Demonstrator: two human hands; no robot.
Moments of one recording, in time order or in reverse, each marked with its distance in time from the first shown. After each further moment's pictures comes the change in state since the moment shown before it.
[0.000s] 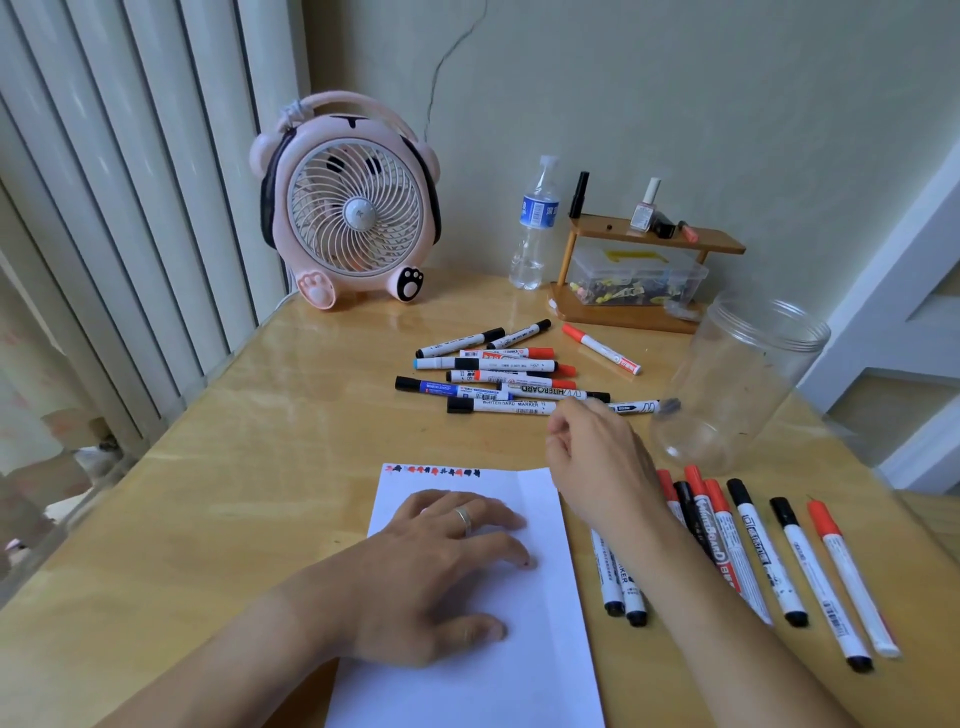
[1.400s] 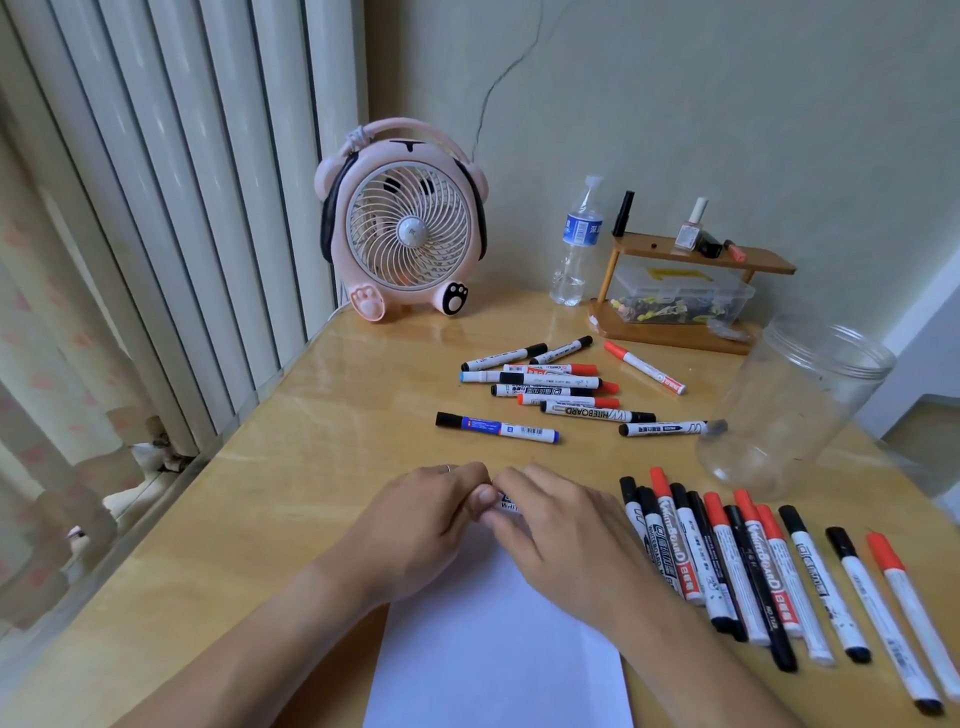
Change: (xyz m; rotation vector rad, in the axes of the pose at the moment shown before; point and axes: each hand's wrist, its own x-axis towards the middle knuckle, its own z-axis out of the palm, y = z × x) left_hand -0.007 -0.040 -0.009 -0.120 0.393 -0.281; right_hand -0.046 -0.047 0.019 0.024 -0.096 -0.516
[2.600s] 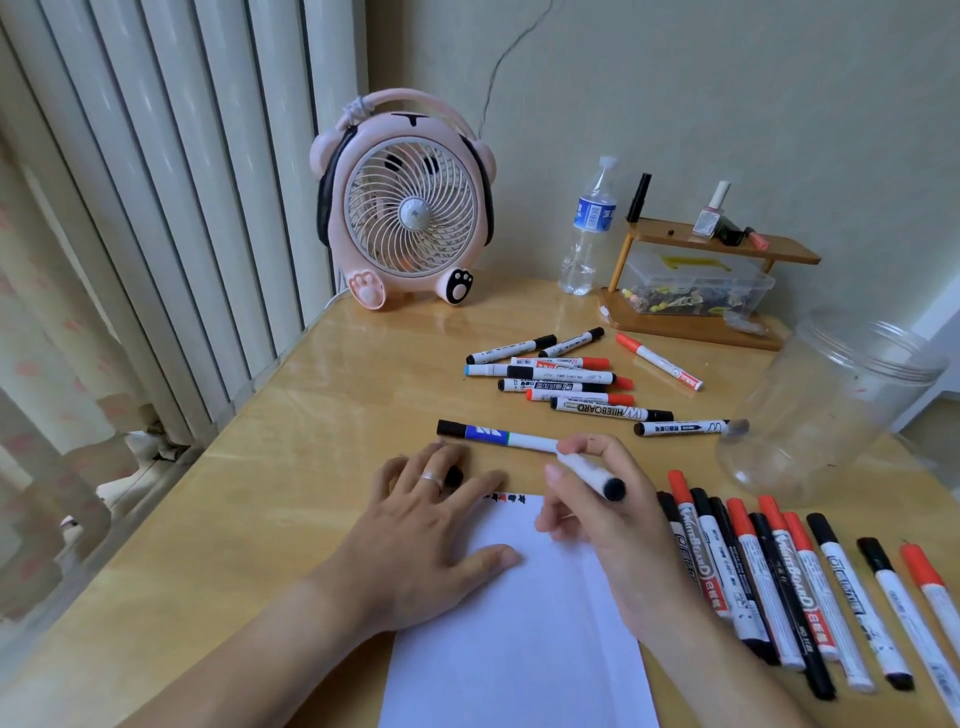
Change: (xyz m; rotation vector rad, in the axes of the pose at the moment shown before) left_hand -0.007 -0.005 0.004 0.432 -0.201 -0.161; right_hand 0.004 0.015 0.006 1.240 0.216 0.569
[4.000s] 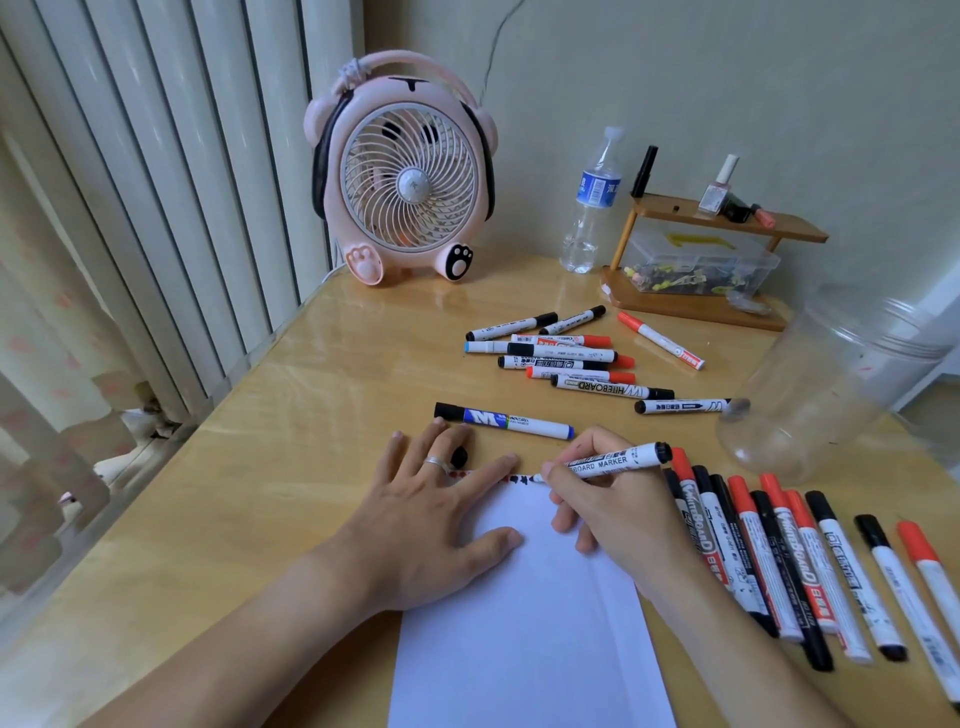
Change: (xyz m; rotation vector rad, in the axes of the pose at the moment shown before) left_hand -0.001 0.009 -0.002 -0.002 -0.122 -0.034; right_hand 0.014 0.013 -0.012 -0.299 0.059 0.084
